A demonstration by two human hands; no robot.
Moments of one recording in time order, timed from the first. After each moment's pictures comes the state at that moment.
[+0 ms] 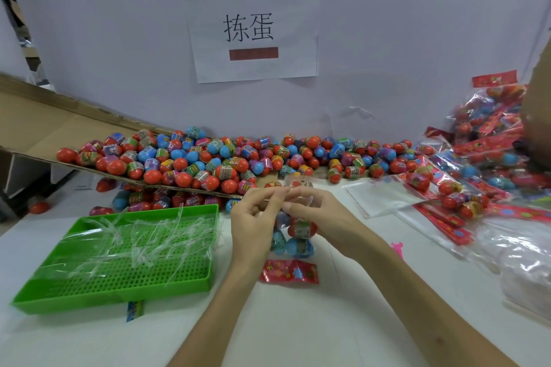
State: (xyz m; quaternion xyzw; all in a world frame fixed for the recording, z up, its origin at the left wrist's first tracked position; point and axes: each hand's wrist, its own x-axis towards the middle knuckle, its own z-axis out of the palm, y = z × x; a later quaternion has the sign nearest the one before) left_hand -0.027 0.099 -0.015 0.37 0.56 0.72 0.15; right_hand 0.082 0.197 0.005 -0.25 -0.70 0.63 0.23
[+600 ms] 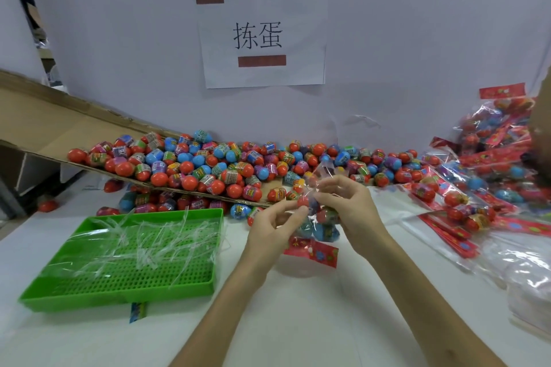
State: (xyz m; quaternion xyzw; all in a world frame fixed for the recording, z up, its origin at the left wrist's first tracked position) left_hand -0.026 0.101 -0.020 0.39 0.58 0.64 0.32; right_hand 0.095 0.212 0.017 -0.33 -0.61 0.61 0.38
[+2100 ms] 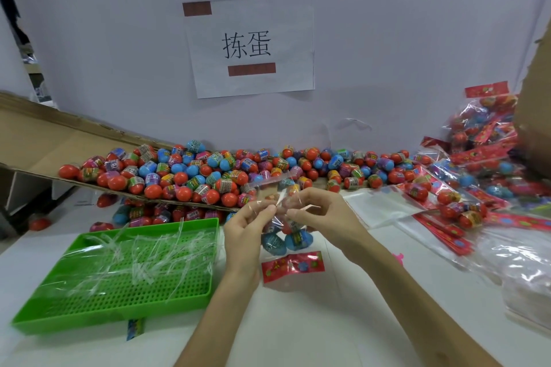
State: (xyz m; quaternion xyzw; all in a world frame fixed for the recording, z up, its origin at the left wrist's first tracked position) left_hand -0.034 0.095 -0.008 0.24 0.54 0.76 0.28; right_hand 0.085 0.206 0.011 -0.24 -0.75 0.54 0.31
